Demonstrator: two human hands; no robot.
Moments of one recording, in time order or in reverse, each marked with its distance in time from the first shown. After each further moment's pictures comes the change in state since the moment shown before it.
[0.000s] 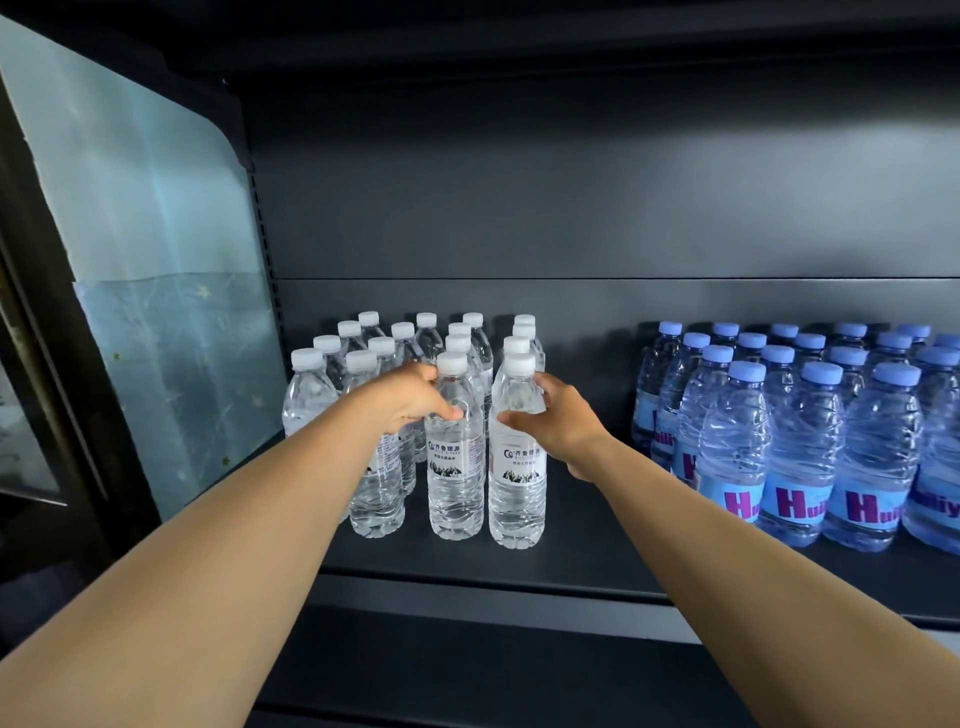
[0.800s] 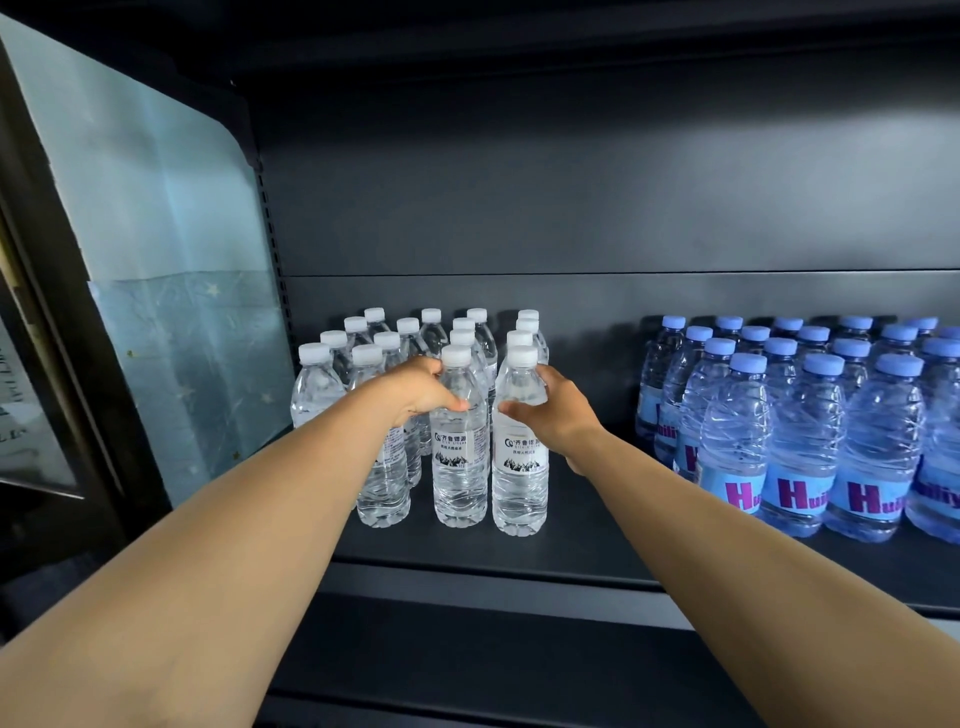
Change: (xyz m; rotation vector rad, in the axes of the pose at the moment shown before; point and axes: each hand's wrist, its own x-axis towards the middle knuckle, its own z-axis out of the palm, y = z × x) left_hand -0.003 -0.002 0.002 0.045 0.057 0.015; right_hand -0.011 -0.011 0.001 -0.041 0.032 0.008
